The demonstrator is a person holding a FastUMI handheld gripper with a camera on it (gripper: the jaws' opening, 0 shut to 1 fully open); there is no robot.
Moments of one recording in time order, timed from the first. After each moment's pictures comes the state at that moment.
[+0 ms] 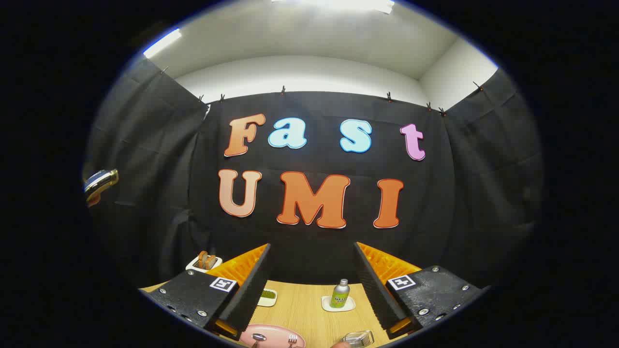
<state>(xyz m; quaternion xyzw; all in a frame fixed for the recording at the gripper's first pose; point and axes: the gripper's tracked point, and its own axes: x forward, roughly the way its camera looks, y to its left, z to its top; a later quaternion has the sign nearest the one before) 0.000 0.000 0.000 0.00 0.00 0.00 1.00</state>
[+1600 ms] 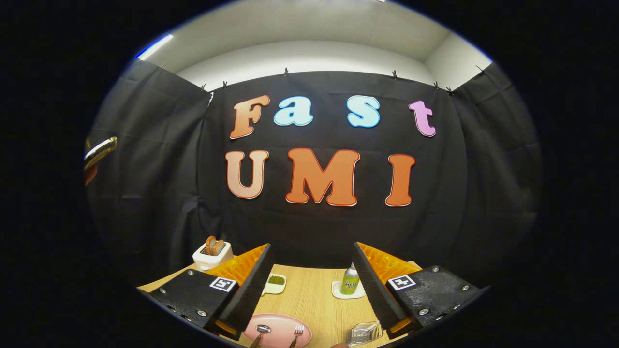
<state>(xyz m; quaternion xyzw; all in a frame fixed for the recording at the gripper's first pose) 0.008 0.009 -0.052 0.02 0.08 0.03 1.00</state>
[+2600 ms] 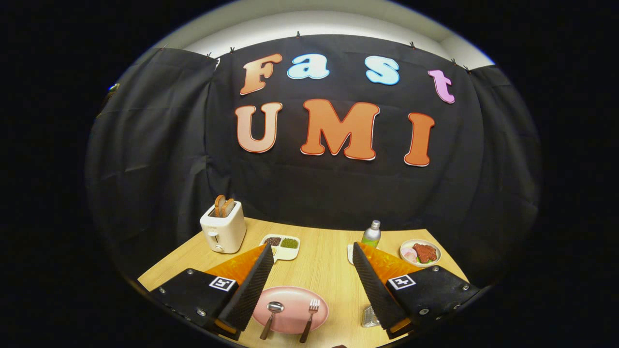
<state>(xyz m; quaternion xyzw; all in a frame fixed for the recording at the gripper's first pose) -0.001 0.064 -0.143 0.01 0.21 0.05 0.98</state>
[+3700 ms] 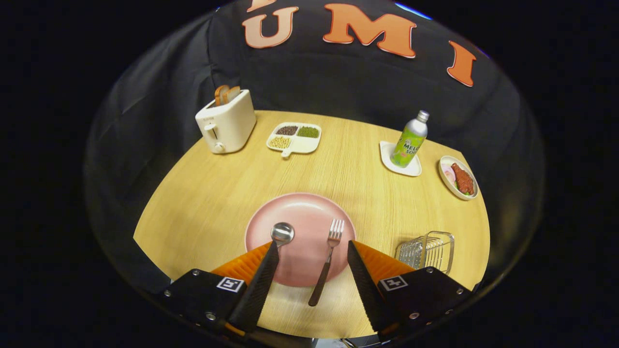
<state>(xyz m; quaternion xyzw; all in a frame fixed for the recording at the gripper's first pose) -0.060 0.092 -0.334 -0.04 0.51 0.13 0.85</state>
